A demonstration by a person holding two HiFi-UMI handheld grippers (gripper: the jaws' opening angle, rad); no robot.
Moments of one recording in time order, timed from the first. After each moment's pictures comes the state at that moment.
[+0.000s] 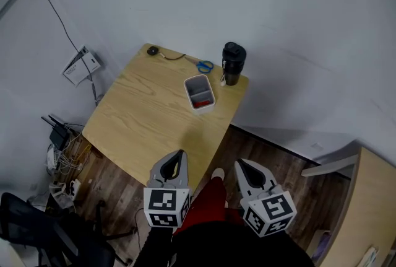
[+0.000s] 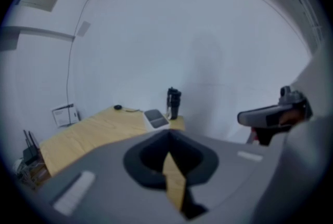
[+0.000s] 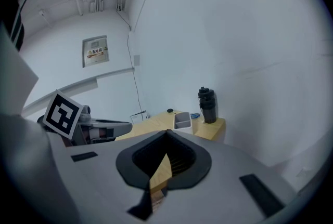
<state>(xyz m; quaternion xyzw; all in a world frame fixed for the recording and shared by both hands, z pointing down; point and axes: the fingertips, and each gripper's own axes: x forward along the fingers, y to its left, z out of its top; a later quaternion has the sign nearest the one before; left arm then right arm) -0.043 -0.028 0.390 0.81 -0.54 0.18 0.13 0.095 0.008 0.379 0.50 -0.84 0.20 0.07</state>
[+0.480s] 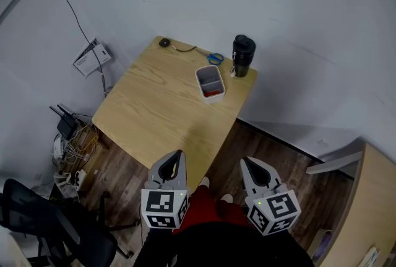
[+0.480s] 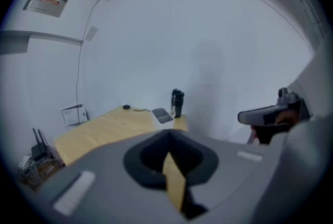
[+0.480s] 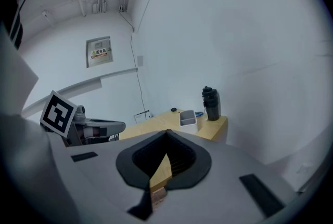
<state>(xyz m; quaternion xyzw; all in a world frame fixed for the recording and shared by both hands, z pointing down) -0.074 0.019 0.380 0.80 -0.56 0.17 0.13 0.083 0.044 0.376 0.49 -0.84 0.20 0.07</state>
